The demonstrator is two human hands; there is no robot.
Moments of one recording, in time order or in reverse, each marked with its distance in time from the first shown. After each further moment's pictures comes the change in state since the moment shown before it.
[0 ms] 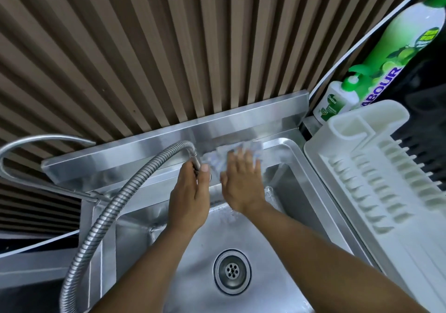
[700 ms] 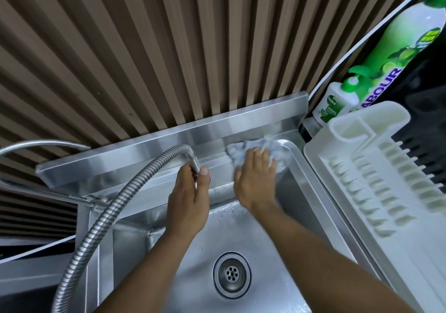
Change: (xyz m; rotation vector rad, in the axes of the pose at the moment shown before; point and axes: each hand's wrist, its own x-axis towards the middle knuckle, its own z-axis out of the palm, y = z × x) left_hand 0.000 -0.001 0.001 0.018 0.002 0.005; right_hand 0.008 0.021 0.007 0.067 0.259 0.180
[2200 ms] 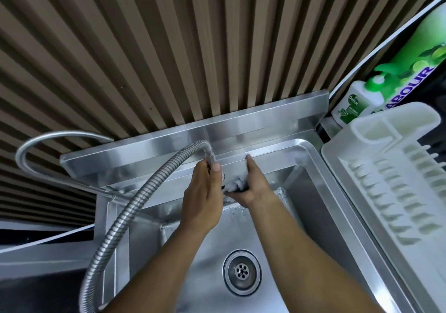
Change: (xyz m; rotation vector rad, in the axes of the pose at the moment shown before) left_hand -0.001 0.001 -0.006 -0.026 -0.074 -0.074; right_hand 0.010 -0.049 -0.007 1.892 -0.624 1.224
